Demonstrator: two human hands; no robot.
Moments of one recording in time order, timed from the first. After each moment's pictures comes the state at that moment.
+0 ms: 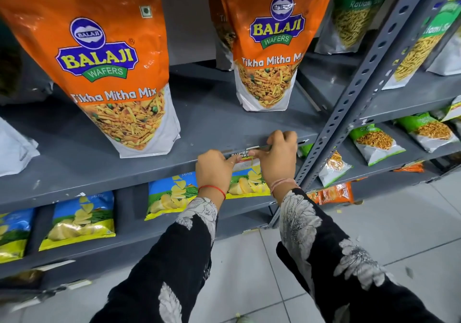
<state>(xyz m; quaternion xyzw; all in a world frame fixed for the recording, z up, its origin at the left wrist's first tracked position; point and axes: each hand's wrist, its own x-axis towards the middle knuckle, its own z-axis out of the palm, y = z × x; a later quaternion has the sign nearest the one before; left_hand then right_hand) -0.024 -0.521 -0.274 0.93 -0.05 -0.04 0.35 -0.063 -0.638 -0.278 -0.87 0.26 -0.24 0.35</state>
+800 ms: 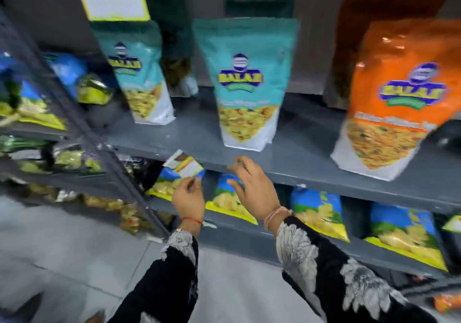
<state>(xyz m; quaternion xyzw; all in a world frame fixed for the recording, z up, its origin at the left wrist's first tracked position) -0.035 -0.051 -0.281 0.76 0.27 0.25 0.54 -0.019 -0.198 -0.250 -0.91 -0.26 -0.12 0.31</state>
